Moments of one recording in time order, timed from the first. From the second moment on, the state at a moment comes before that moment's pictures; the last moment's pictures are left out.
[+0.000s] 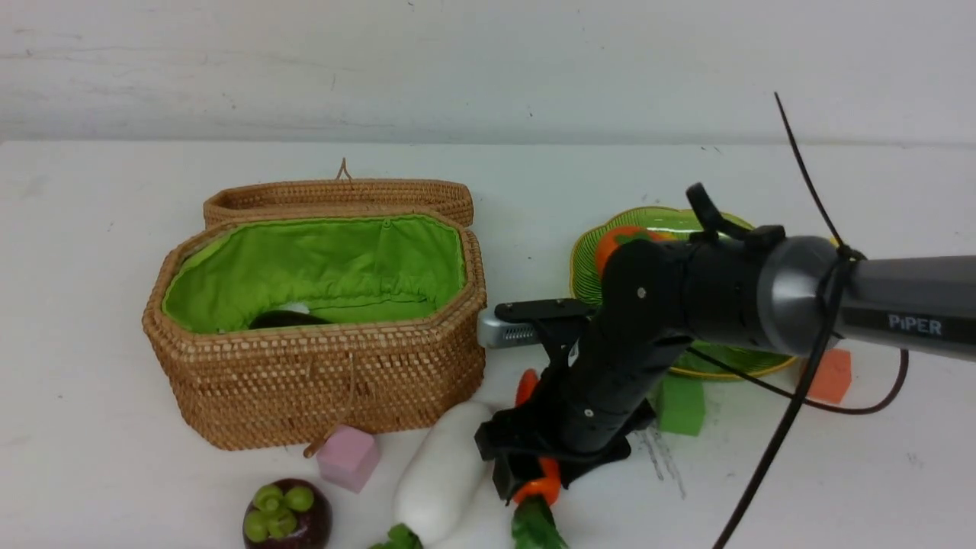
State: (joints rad) right arm 0.60 1.99 -1.34 0.41 0.73 -0.05; left arm 0.06 -0.01 0.03 -0.02 0.39 -0.26
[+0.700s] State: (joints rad) right arm 0.60 1.73 -1.46 0.24 0.67 -0.41; left arm 0.06 -0.01 0.03 -0.02 0.39 -0.26
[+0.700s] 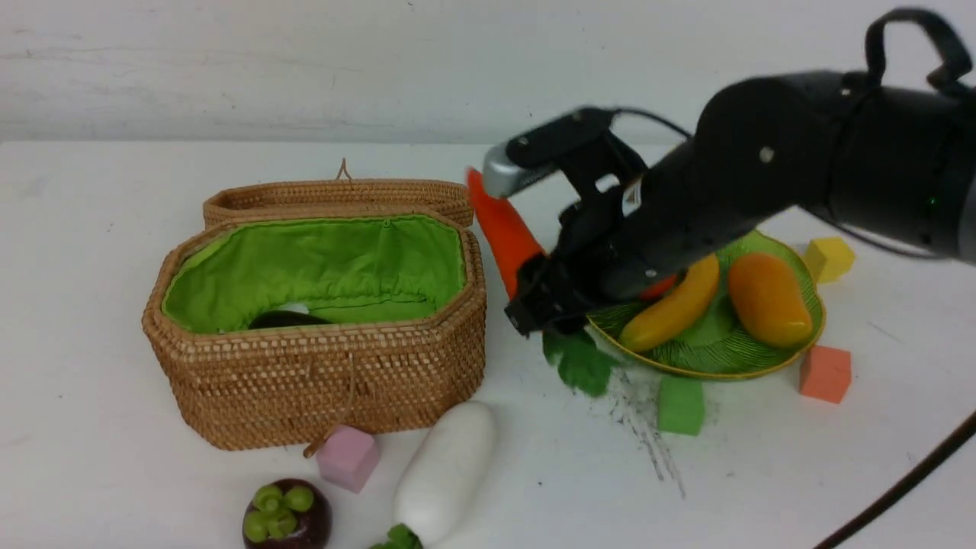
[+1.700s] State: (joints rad) right arm 0.76 2.02 -1.56 0.81 0.02 -1.12; left arm 0.06 -0.01 0.03 -0.02 0.39 -0.26
